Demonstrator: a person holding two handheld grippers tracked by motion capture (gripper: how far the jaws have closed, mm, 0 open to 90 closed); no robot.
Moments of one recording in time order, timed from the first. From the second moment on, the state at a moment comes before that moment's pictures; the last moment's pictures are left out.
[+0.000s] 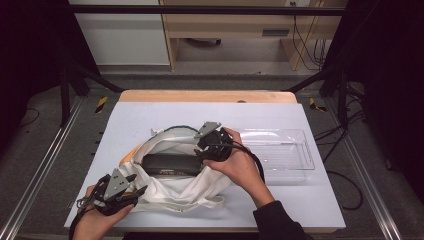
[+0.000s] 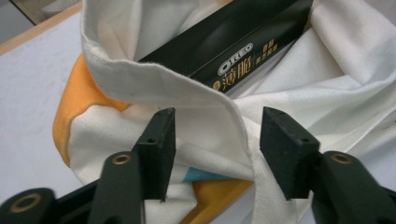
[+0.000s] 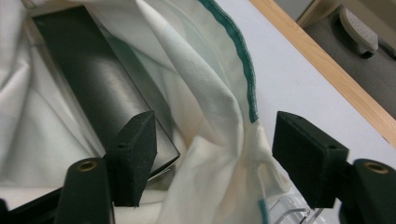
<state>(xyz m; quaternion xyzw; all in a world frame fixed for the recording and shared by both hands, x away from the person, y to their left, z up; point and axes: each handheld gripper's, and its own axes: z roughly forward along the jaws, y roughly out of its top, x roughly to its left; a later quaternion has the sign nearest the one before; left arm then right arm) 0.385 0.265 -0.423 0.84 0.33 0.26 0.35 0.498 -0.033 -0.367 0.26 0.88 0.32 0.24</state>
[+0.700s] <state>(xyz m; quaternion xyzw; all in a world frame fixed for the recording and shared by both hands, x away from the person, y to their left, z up) 0.421 0.247 -0.392 0.85 0.27 0.27 0.36 0.473 -0.089 -0.368 0.29 0.84 0.38 0.24</state>
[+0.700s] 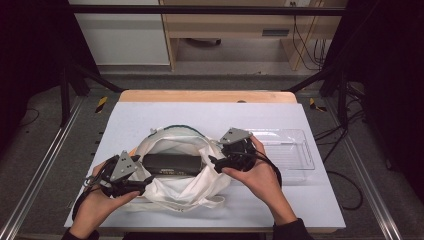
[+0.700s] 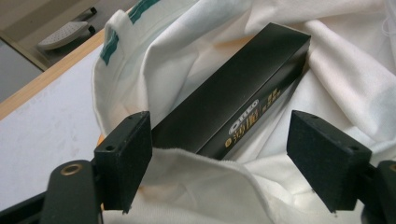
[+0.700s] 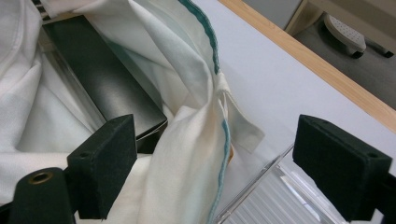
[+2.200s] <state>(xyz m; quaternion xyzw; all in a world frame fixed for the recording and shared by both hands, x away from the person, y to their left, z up) 0.480 0.192 -0.362 0.91 0.15 0.23 0.30 0.406 -0.228 -0.397 0.43 0.74 0.43 0.29</state>
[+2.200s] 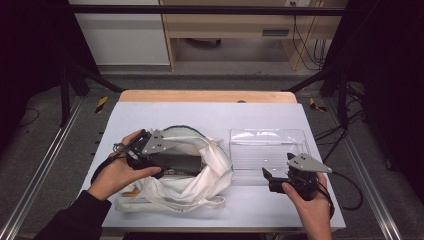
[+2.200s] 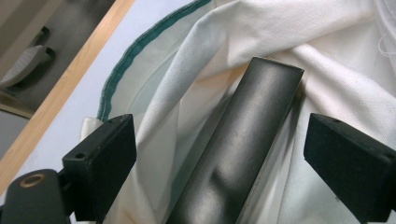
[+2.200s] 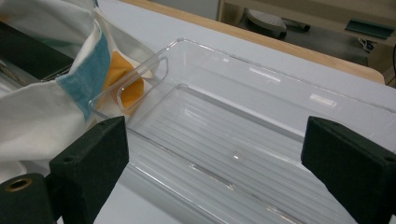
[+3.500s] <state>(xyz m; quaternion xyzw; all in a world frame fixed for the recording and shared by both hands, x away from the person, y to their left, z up) 0.514 0.176 -0.395 0.98 0.02 0.15 0.15 0.407 -0.239 -0.402 0.44 0.74 0.42 0.28</state>
